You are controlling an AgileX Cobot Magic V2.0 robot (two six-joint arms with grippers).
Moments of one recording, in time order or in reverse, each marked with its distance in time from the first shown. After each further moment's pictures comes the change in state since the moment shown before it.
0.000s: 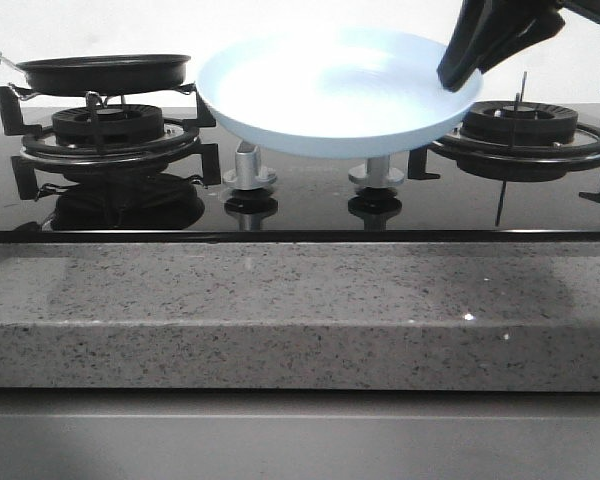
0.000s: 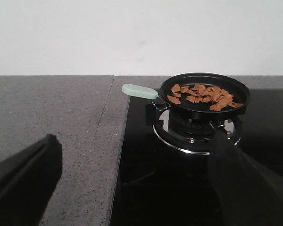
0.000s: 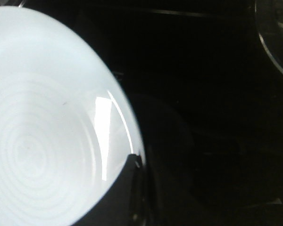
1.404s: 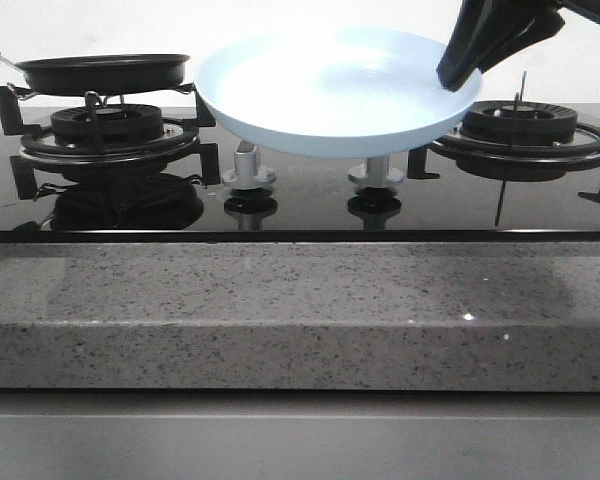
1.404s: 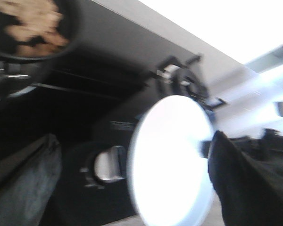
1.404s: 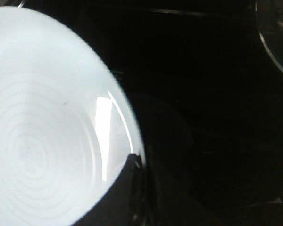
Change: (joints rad) left arm 0.018 0.779 -0.498 -1.139 0.499 0.446; right arm 0.000 0.000 0.000 0.001 0.007 -0.006
